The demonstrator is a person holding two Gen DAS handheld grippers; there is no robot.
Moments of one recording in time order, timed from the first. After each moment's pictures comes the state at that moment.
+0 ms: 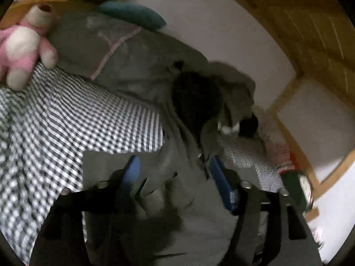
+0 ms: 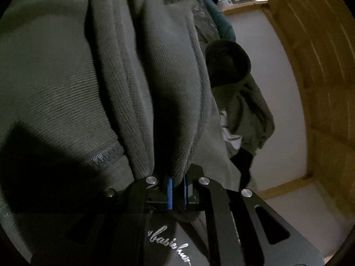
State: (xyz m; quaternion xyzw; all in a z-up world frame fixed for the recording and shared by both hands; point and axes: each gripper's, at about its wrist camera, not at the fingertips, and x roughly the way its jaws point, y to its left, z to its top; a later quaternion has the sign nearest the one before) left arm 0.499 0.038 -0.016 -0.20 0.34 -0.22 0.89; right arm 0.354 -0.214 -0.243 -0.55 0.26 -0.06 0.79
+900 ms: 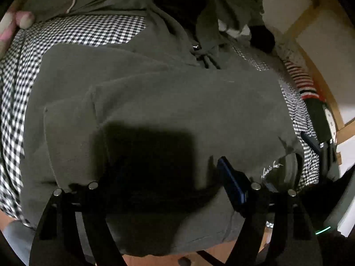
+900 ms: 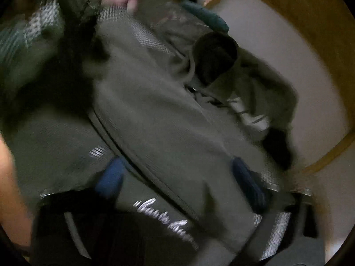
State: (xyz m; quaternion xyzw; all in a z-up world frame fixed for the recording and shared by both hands) left arm 0.457 -0.067 -0.113 -0.05 0.53 -0.22 0.81; right arm 0.334 -0.285 -0.129 -0.29 0.32 0.08 0.90
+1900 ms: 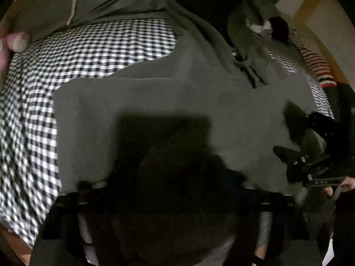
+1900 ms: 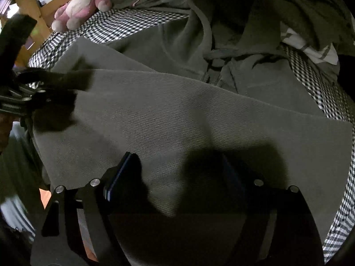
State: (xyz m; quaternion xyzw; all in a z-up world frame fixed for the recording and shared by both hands) left arm 0.536 -0.036 -0.127 0.03 0.55 -0.22 0.81; right arm 0.496 -0.286 -0.163 -0.06 0.52 0.15 0.84
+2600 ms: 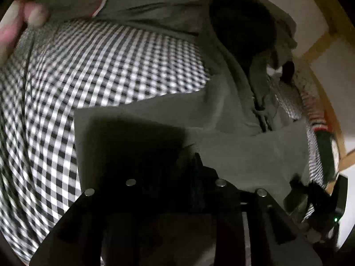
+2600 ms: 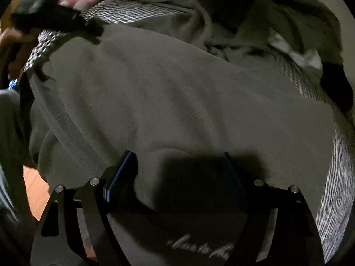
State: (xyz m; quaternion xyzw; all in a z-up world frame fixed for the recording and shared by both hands) left arm 0.584 0.023 -0.125 -0.10 0.53 -0.20 0.82; right arm 0.435 -0.277 -0.167 -0.13 0.51 0.11 0.85
